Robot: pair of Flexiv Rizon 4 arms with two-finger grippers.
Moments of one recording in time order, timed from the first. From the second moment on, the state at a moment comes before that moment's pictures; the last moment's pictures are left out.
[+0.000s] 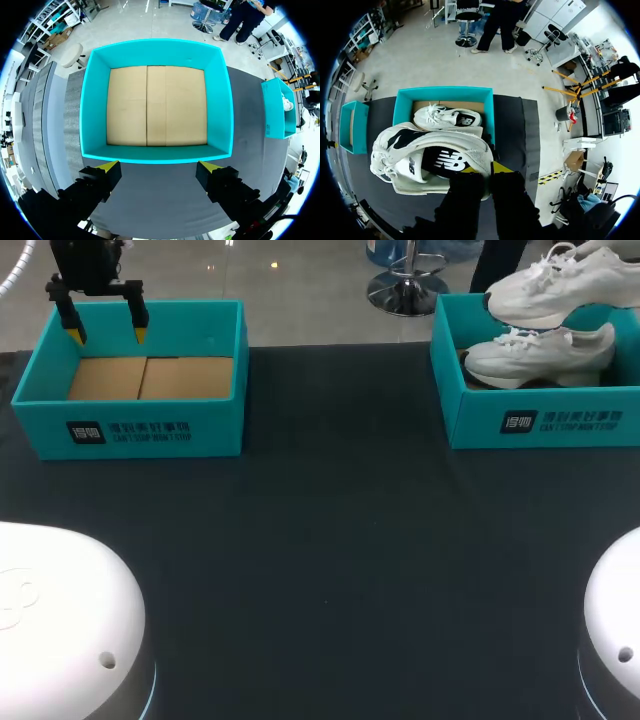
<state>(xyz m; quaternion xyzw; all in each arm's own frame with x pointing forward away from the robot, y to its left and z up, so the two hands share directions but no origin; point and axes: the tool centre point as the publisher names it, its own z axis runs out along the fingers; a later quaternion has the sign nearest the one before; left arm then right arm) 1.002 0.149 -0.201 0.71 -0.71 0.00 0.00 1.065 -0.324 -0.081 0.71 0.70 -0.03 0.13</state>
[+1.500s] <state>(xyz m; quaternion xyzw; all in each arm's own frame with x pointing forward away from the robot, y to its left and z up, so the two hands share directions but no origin) 1.002 0.149 -0.201 0.71 -0.71 0.00 0.00 0.799 -0.051 -0.115 0.72 0.69 -0.03 0.04</state>
